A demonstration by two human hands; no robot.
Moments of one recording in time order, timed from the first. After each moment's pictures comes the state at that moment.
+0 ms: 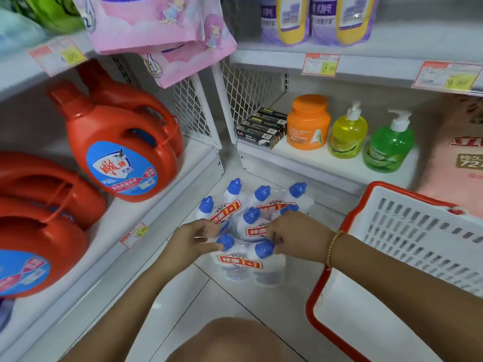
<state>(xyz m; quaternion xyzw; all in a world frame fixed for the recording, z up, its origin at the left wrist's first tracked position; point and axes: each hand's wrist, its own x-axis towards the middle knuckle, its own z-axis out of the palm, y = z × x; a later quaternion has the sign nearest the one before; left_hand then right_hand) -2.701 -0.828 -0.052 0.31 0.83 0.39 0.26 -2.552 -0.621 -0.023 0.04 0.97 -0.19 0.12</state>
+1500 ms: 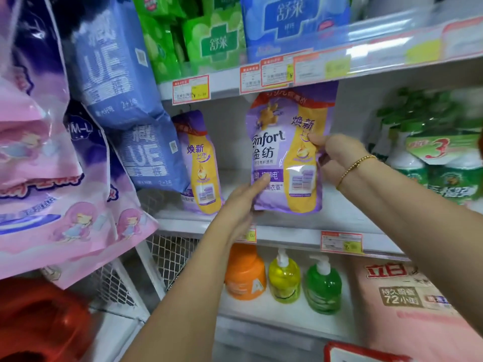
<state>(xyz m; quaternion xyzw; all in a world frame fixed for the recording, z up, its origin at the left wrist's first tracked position) -2.718 -0.444 0.177 0.38 0.53 0.63 0.43 -2.581 -0.327 0.242 0.32 0.38 -0.70 -0.51</state>
